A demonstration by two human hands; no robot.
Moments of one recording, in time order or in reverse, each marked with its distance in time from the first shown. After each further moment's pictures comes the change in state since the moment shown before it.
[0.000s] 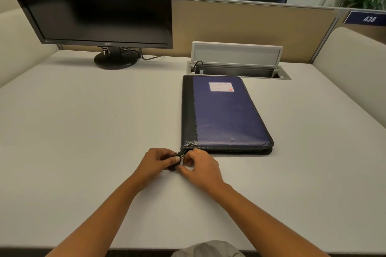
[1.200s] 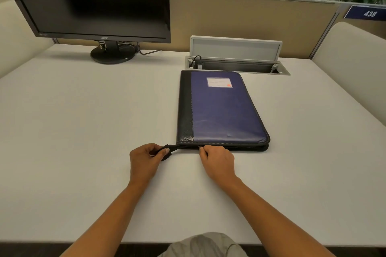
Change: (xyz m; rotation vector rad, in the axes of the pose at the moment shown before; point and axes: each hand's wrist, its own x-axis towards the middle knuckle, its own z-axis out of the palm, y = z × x) left_hand -0.007 -0.010 0.012 0.060 0.514 0.159; right_hand -0.002 0.023 -0.019 -0.218 0.098 0.192
